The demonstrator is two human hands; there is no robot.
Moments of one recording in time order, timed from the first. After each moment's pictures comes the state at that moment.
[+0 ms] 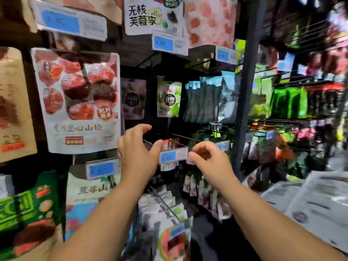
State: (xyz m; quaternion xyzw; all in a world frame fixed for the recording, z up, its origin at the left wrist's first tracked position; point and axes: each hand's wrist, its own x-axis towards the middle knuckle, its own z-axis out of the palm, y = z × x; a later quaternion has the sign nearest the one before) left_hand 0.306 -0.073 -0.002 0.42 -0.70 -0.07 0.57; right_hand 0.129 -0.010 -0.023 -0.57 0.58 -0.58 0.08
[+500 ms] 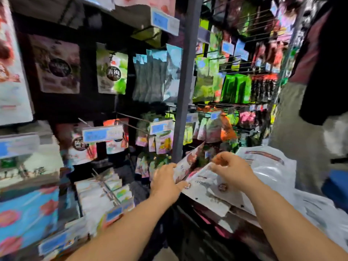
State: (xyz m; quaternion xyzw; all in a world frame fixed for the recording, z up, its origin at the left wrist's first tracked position) left_hand 0.082 -0.014 -0.149 0.39 -0.84 -0.27 0.25; right_hand -0.066 0.121 -0.071 -0.44 0.82 -0.36 0.08
